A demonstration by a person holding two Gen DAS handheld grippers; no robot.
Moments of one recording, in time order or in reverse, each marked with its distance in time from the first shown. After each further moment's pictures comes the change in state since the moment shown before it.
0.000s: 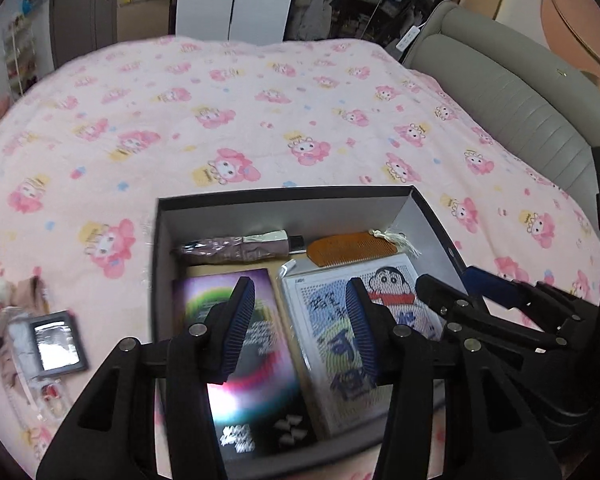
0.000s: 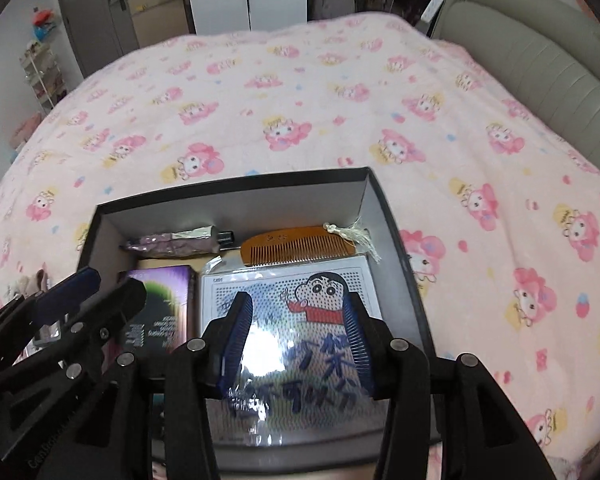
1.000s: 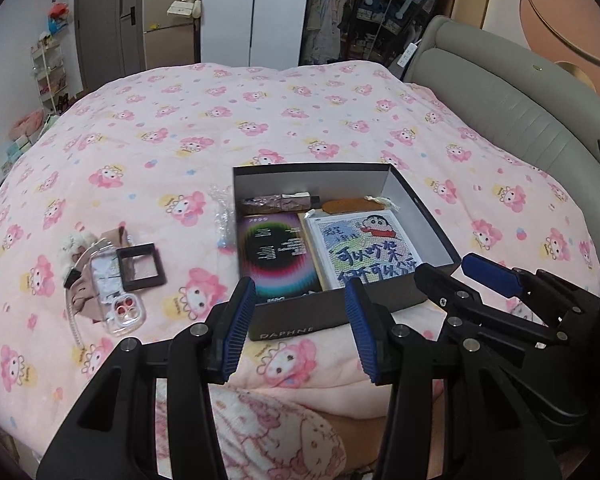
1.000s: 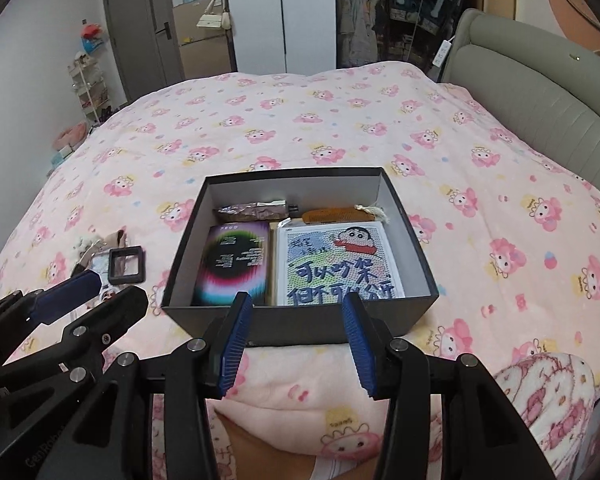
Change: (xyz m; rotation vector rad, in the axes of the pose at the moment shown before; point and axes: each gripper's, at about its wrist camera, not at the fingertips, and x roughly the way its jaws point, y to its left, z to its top) left arm -0.155 0.001 -0.092 0.004 -0.066 0.082; right arm -0.137 0.035 -0.107 -0.057 -0.147 0.099
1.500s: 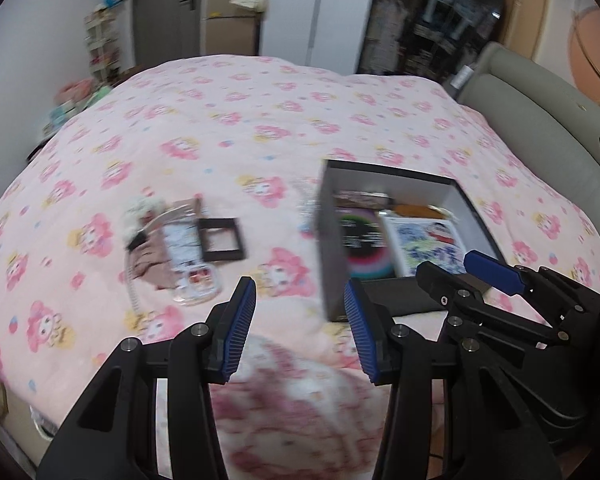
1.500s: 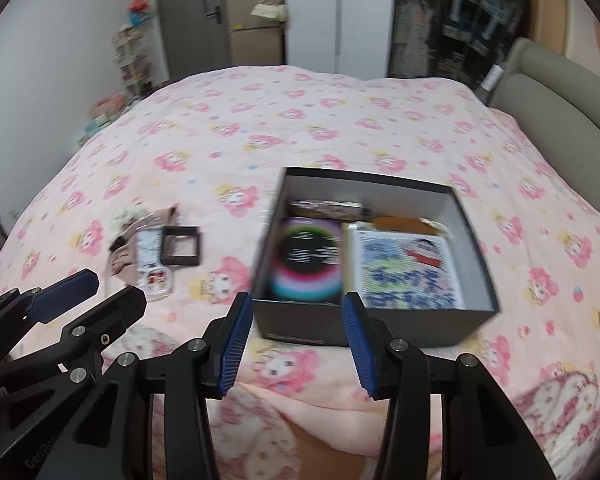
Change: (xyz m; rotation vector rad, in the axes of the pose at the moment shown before) left arm -0.034 0.100 -0.034 -0.166 -0.015 0.125; right arm 0.000 0.095 -0.004 -0.159 0.003 0.089
